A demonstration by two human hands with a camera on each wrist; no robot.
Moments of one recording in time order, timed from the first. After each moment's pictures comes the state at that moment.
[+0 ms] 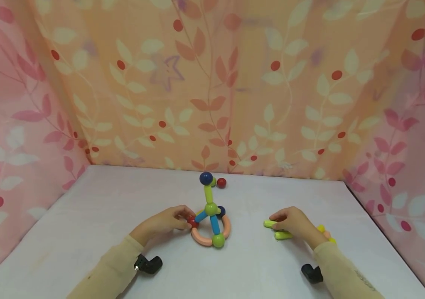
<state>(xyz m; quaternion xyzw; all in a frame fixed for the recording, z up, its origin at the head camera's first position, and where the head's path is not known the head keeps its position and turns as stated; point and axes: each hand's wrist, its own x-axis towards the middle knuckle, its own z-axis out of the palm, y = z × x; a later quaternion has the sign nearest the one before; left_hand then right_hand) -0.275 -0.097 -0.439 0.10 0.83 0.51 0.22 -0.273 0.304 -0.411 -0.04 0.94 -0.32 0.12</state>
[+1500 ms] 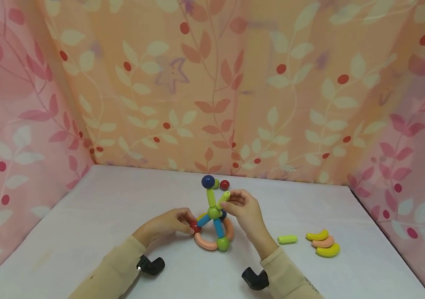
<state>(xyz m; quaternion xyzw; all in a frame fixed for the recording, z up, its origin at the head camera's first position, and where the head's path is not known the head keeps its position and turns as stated) -0.275 -0.098 -0.440 0.12 0.81 0.53 0.21 -0.248 0.148 -0.371 -0.04 0.75 -0.66 0.01</state>
